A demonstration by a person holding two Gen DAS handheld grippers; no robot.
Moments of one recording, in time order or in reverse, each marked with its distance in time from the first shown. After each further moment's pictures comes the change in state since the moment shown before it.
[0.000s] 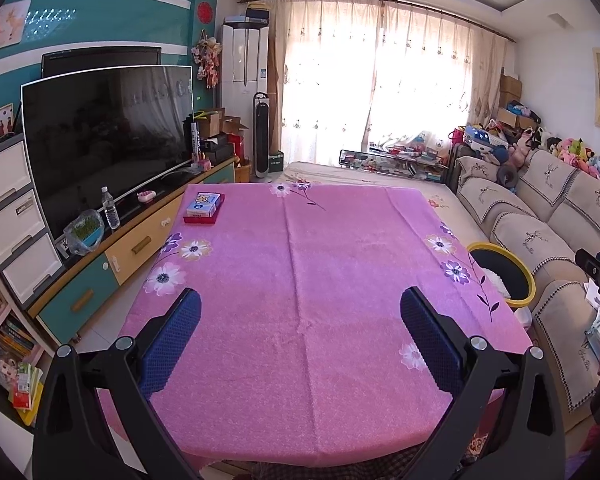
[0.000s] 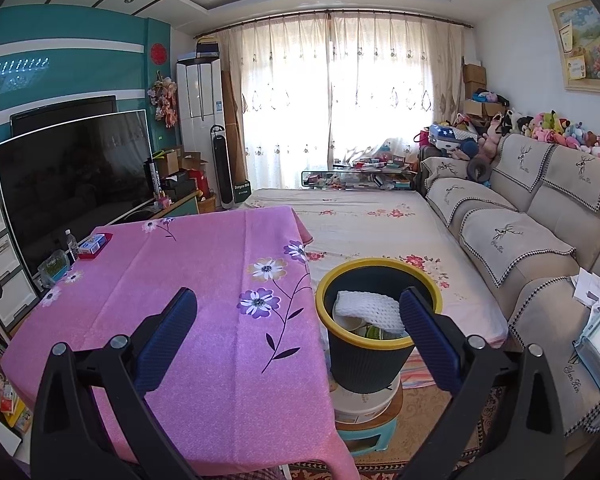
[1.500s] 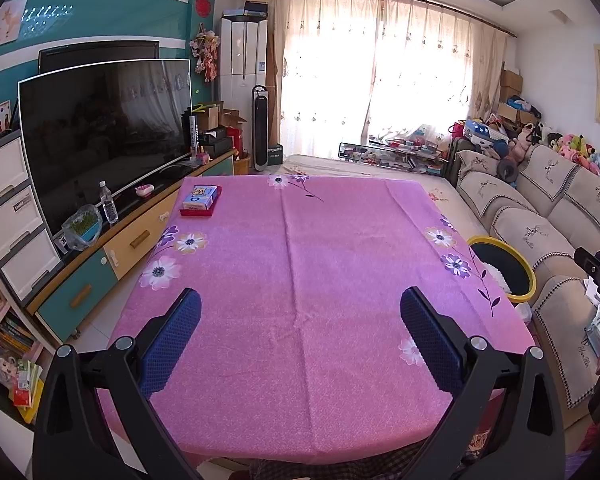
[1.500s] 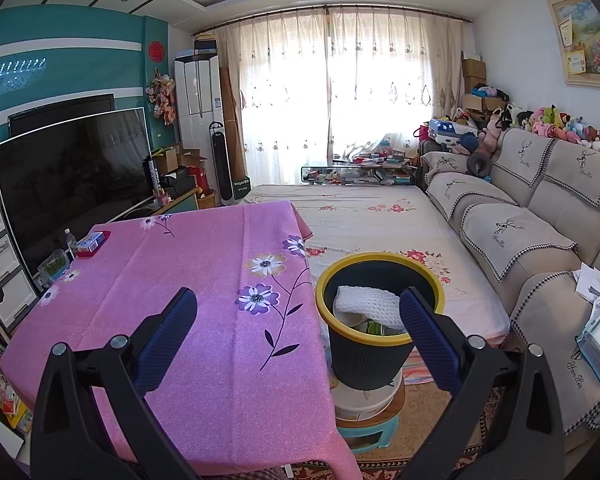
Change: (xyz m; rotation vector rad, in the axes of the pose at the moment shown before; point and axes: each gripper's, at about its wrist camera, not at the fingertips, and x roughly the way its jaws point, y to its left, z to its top) left arm 0.015 0.006 -0.003 -0.001 0.025 -0.003; right arm 0.008 0.003 -0.005 0.010 0.016 -0.001
